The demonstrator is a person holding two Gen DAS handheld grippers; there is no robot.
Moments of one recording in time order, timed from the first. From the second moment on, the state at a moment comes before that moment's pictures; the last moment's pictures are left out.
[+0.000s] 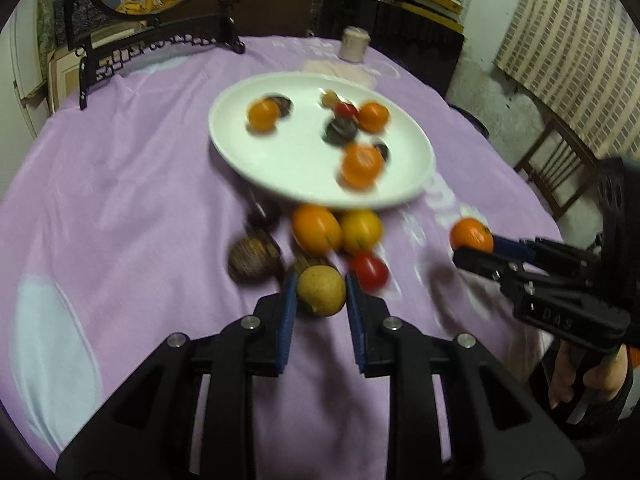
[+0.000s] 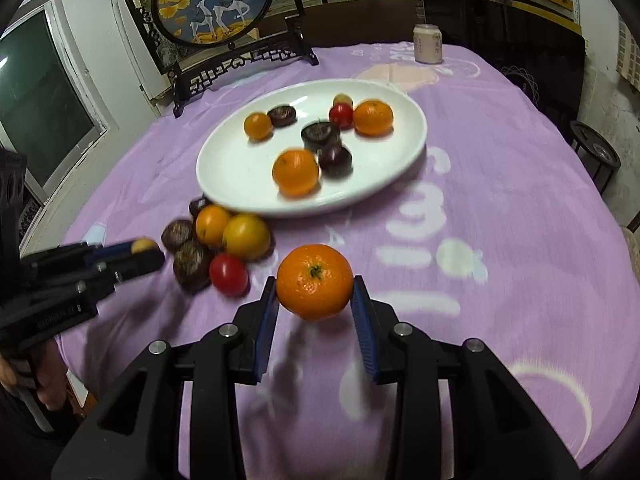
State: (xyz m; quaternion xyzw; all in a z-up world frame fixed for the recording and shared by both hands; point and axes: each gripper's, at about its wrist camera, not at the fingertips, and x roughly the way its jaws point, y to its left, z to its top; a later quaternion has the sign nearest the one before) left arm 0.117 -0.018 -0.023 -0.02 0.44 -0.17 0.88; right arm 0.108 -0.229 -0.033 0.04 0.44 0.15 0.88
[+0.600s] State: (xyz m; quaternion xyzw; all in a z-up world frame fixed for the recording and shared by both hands) left arm 0.296 -0.062 -0.035 -0.01 0.48 -0.16 0.86; right arm 0.255 -0.235 -0.039 0.05 0.45 0.12 0.89
